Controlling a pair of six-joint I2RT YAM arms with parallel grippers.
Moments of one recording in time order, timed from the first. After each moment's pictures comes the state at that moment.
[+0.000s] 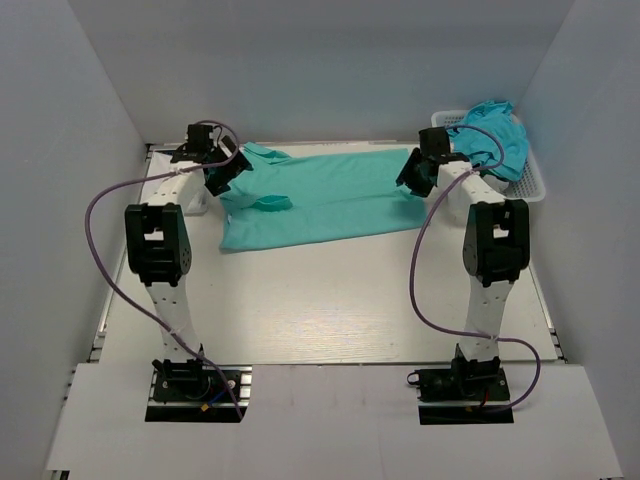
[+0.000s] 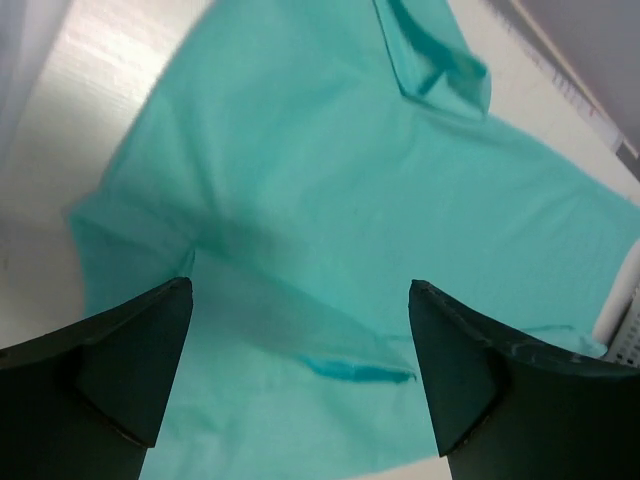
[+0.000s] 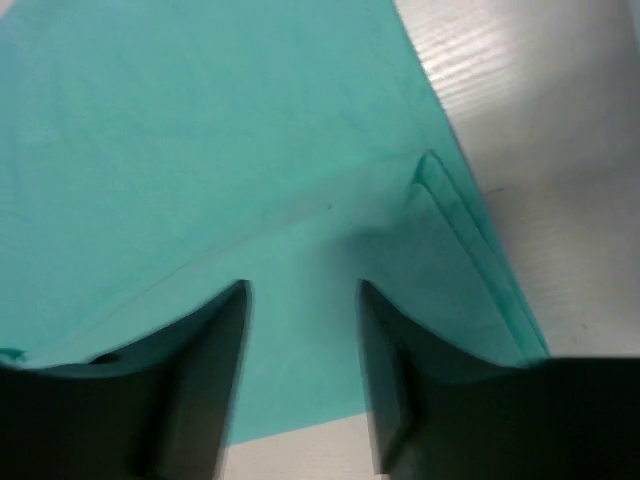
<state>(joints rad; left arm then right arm) -0.03 2.07 1.68 -0.43 0.14 -0.67 0.17 2.08 1.67 -0.50 0.02 0.61</state>
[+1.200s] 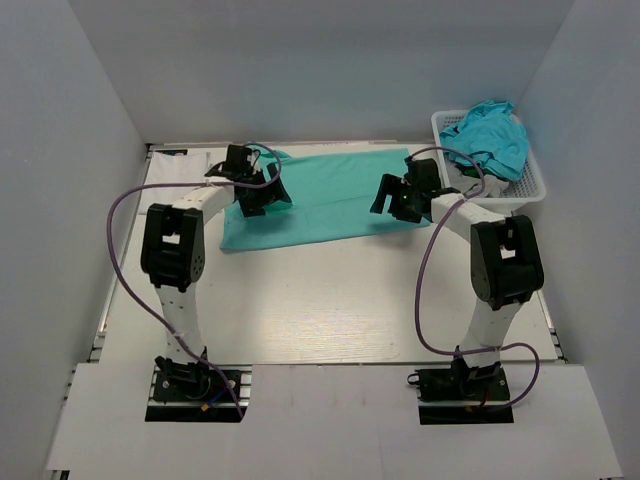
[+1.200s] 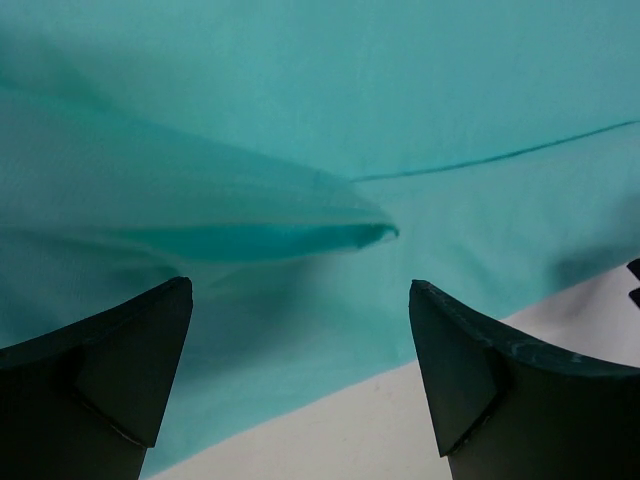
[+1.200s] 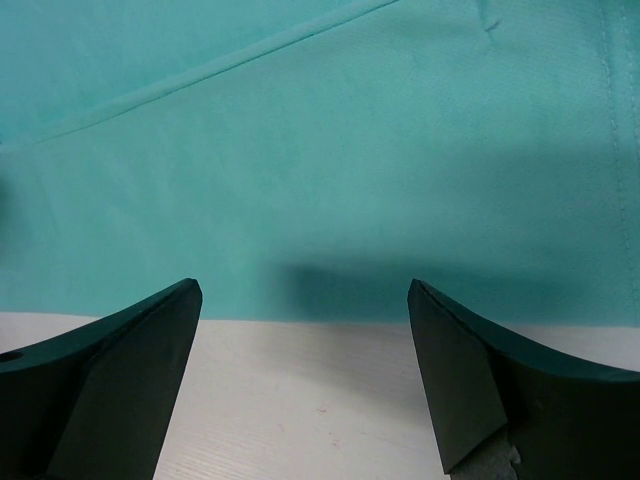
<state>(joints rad) -0.20 2.04 1.50 -0.38 0.27 -0.53 0.26 1.86 1.23 -0.19 -0.18 0.42</state>
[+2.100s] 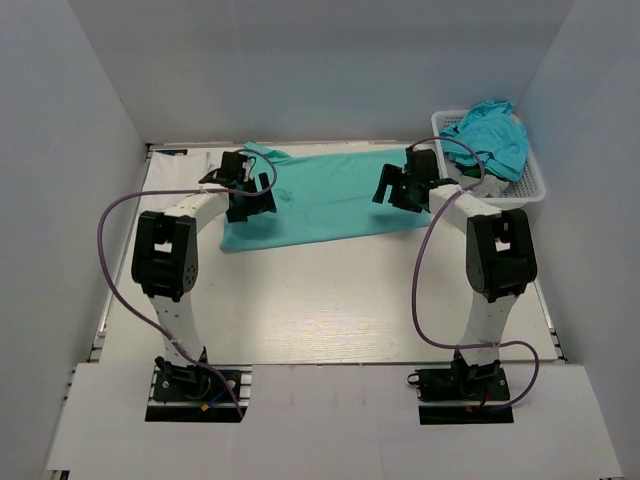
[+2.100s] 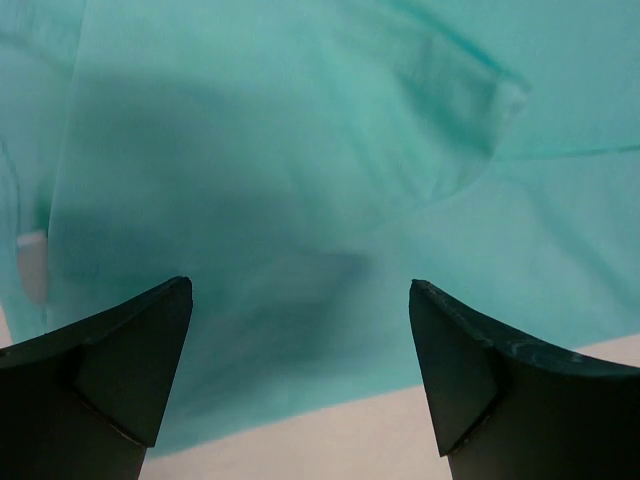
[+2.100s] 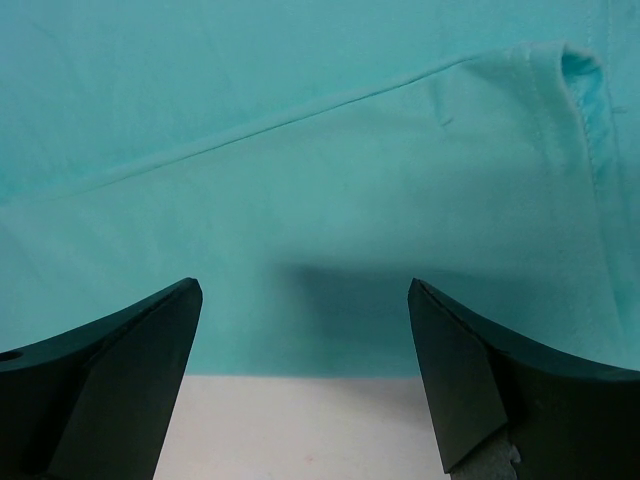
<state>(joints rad) -0.20 2.00 1.47 -0.41 0.08 -0.40 0.26 1.92 1.34 -0.21 -0.11 0.40</state>
